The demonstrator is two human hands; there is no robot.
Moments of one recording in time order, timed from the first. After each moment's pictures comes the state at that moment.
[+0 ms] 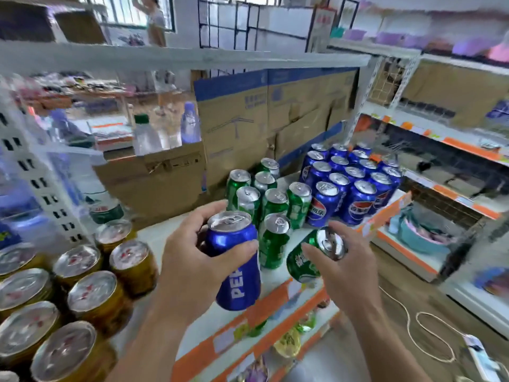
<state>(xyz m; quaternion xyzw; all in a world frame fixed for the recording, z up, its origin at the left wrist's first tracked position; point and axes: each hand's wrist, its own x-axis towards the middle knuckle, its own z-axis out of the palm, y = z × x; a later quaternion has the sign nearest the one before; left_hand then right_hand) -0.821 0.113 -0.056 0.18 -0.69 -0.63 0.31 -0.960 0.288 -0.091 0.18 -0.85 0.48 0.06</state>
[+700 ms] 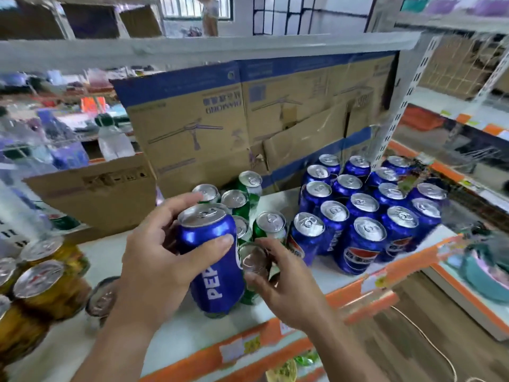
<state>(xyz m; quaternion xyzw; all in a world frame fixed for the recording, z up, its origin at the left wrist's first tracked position) -0.964 0.159 -0.039 0.25 -0.69 -0.54 0.42 -1.119 0.265 -0.121 0.48 -0.76 0.41 -0.17</state>
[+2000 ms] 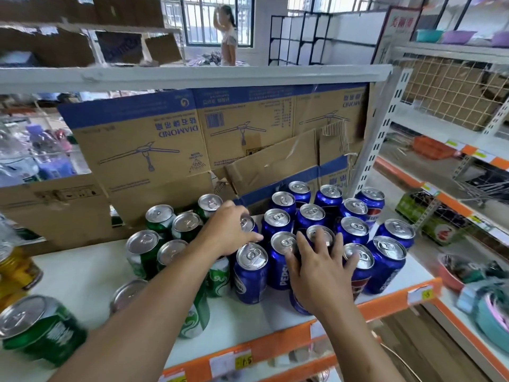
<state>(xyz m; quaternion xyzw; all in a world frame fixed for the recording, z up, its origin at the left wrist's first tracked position) -1.175 0.131 -0.084 0.36 -0.90 -0.23 0.10 -1.264 0.306 -0.101 0.39 -0.91 0.09 -0.04</state>
